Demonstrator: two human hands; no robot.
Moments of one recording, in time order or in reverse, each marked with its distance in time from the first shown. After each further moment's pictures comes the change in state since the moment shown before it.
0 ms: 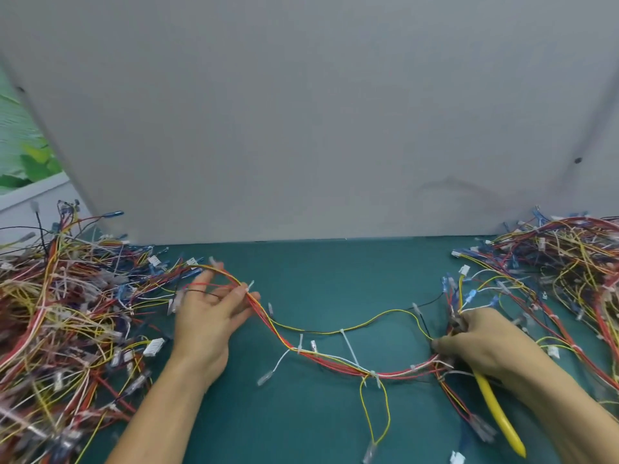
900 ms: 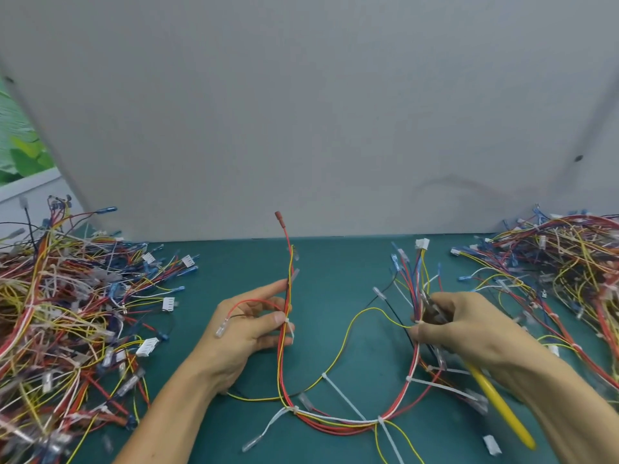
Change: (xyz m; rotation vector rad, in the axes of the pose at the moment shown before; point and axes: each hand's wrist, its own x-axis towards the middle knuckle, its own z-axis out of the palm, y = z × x) left_hand -0.015 -0.011 0.011 0.172 -0.440 -0.142; right_hand -0.006 -0.020 -0.002 0.263 -0.114 -0.310
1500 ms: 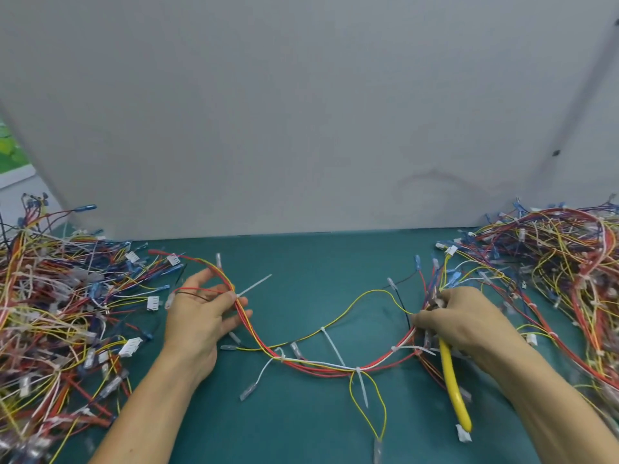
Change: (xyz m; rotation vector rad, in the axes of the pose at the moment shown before) left_hand 0.013 0.005 -0.008 -0.132 0.489 0.059; right_hand 0.008 0.014 -0.001 -0.162 0.271 0.307
